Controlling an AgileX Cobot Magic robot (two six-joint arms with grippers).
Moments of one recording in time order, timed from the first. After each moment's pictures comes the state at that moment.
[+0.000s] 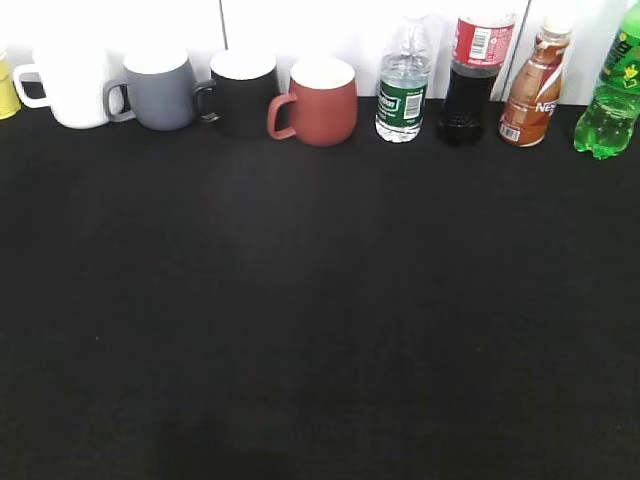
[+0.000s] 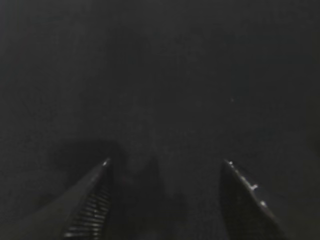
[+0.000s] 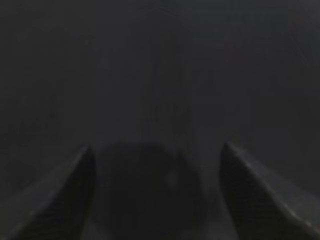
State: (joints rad) left arm -0.39 0.27 -0.54 0.19 1.07 -0.23; right arm -0.04 0.04 -0.53 -0.02 1.15 0.03
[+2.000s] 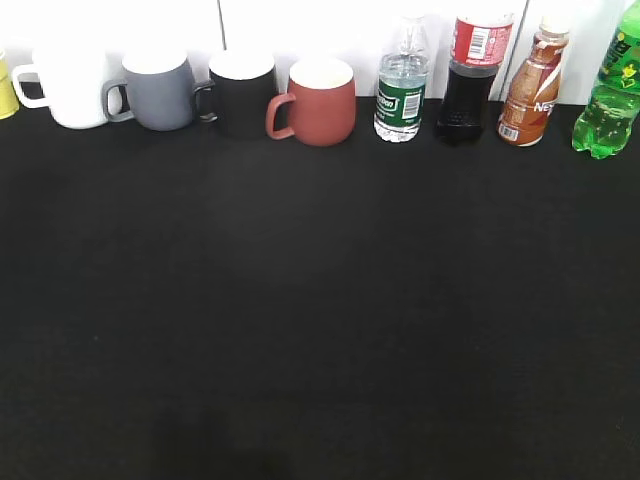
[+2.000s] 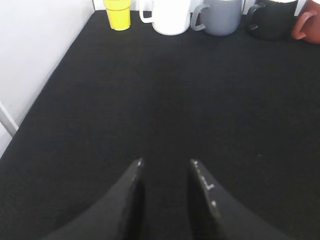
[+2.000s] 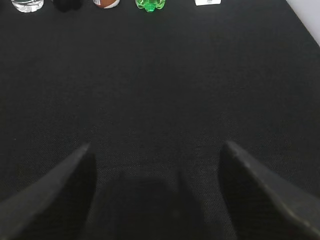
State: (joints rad) left arm -0.05 -0.01 -0.54 0.06 1.06 -0.09; right arm -0.08 -0.01 -0.49 0.01 1.04 0.03
